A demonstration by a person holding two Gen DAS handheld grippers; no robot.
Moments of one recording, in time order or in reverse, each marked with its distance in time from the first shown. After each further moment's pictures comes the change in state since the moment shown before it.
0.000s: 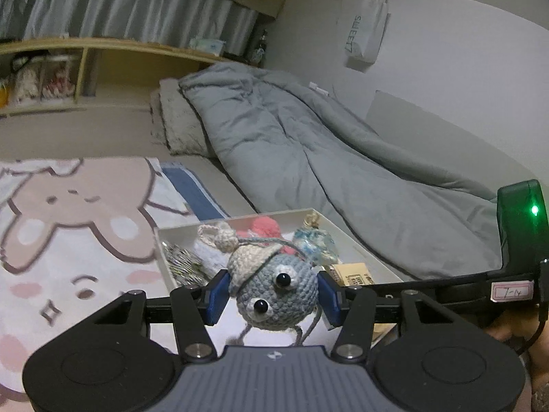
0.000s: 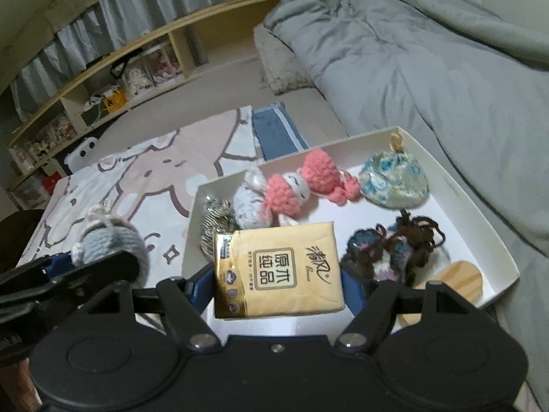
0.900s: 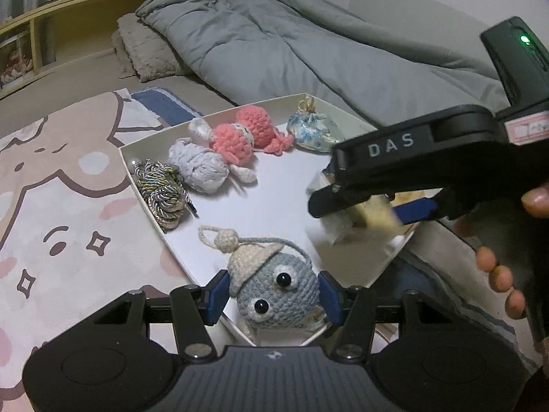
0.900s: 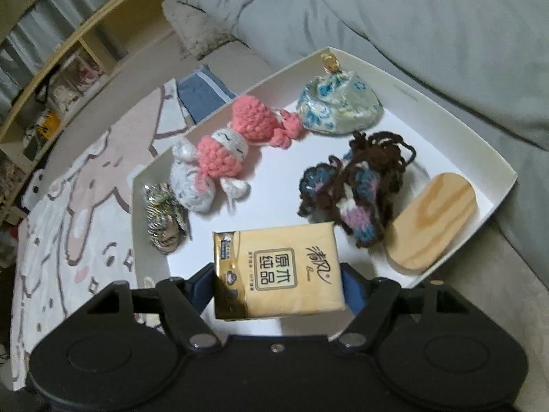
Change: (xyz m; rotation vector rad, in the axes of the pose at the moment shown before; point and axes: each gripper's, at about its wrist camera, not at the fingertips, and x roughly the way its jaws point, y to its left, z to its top) left arm 0.059 -0.013 -0.039 0.201 0.321 0.039; right arm 0.040 -0.022 -0.008 0.284 0.154 -0.118
